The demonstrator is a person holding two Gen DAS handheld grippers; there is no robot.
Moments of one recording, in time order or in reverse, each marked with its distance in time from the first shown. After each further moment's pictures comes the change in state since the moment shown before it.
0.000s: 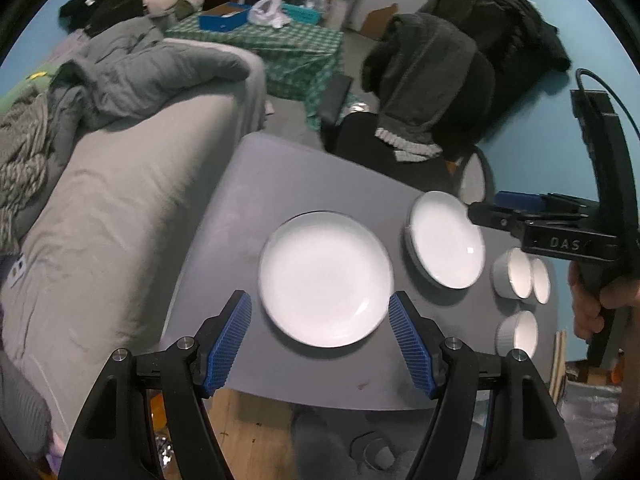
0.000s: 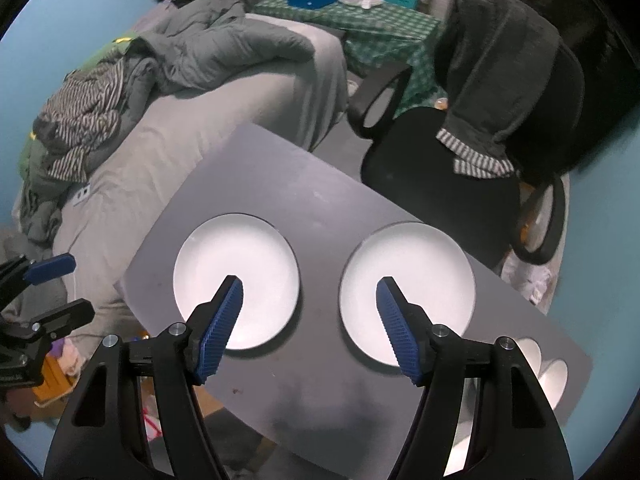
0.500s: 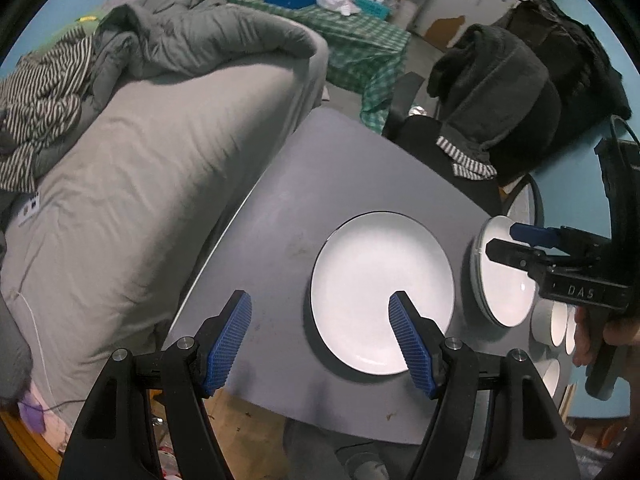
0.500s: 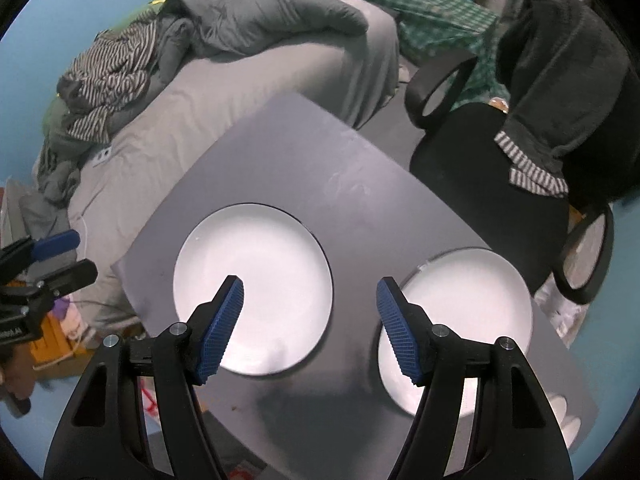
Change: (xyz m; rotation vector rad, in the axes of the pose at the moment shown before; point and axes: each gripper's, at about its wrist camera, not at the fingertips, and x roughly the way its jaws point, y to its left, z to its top) left arm 0.059 0.048 -0.001 -0.193 0.022 0.080; right arm 0.073 0.014 0.018 -0.126 0.081 0.117
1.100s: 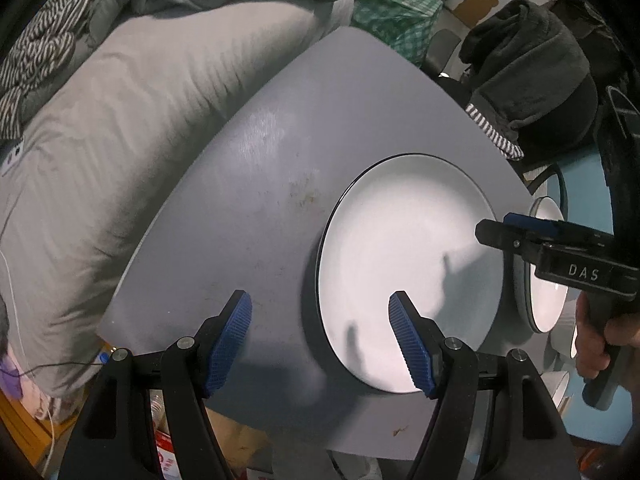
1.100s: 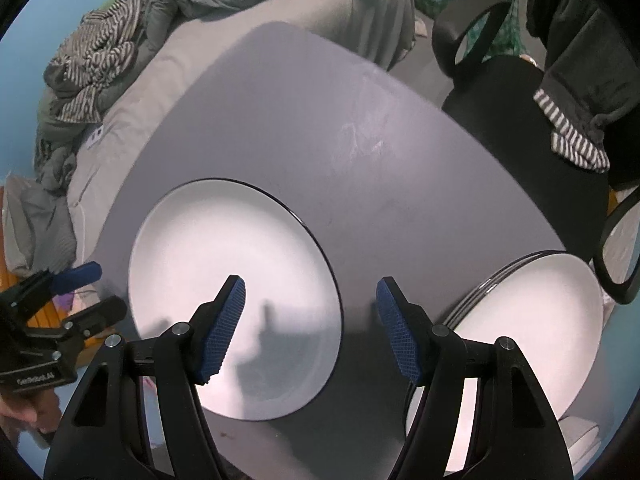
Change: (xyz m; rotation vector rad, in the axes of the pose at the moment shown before) left arm 0.087 0.008 -0.014 -0.101 0.160 0.001; right arm 0.088 -0.013 0.007 0.046 0.159 0.060
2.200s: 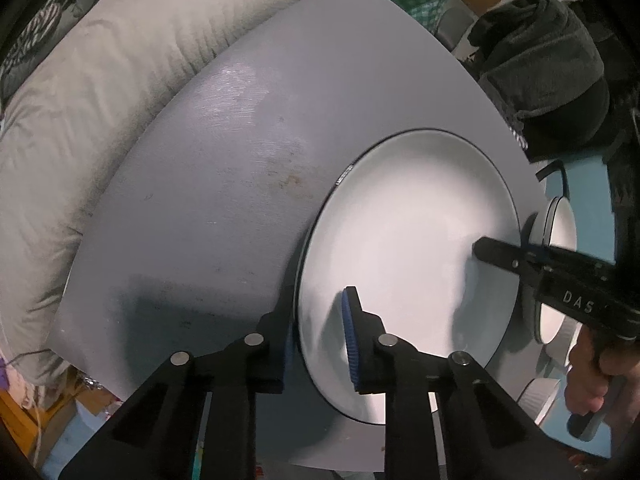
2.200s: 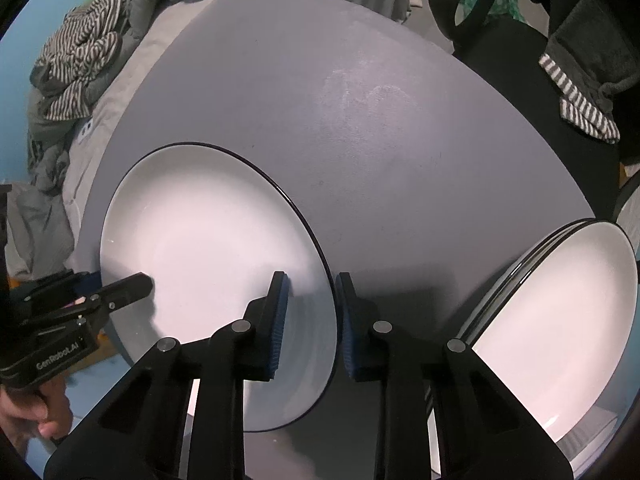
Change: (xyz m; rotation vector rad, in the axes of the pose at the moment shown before) left arm 0.032 0.011 0.005 -0.045 0.095 -0.055; right arm 0.027 -0.012 -0.007 0.059 0.073 0.025
